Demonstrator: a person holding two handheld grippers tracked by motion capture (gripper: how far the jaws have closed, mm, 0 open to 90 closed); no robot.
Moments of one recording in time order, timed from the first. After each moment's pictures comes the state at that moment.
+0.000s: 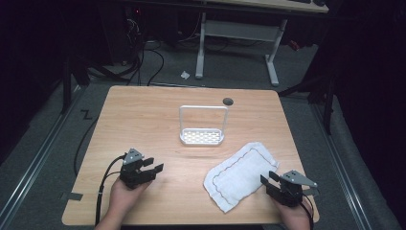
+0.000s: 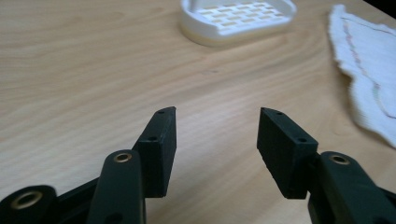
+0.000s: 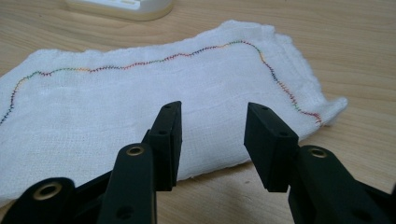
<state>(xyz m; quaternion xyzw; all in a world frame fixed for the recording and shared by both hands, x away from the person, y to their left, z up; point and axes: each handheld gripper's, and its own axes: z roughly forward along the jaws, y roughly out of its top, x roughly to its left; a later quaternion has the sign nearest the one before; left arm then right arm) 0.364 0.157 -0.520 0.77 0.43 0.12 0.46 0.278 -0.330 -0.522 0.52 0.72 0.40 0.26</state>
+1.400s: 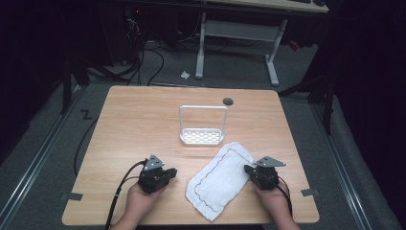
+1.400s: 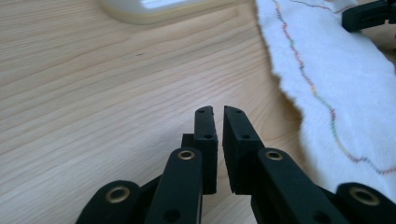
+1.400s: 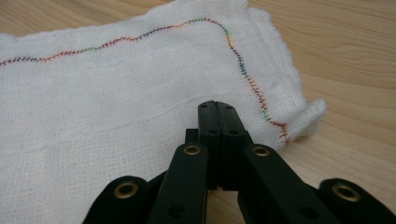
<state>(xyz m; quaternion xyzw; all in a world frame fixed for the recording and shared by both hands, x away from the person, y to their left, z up) 0.349 0.098 -0.530 0.81 0.37 0.09 0.45 0.335 -0.282 -0.535 0.47 0.78 0.36 0.22</state>
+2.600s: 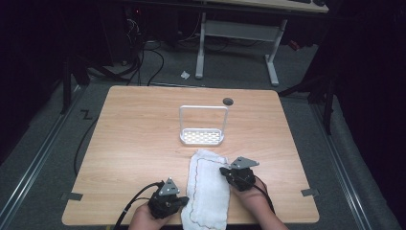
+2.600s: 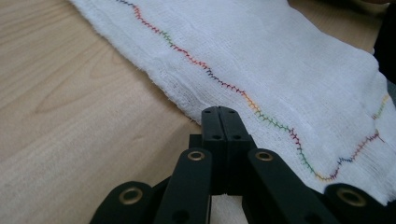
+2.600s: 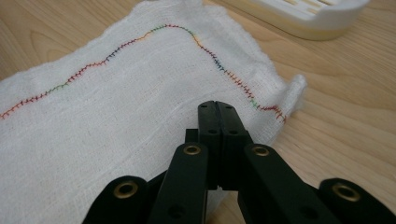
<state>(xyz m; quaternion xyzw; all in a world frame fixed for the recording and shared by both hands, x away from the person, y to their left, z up) 0.285 0.073 -0.537 0.86 0.30 0.02 0.40 0.342 -0.212 -0.537 0.39 0.82 0.37 0.19</state>
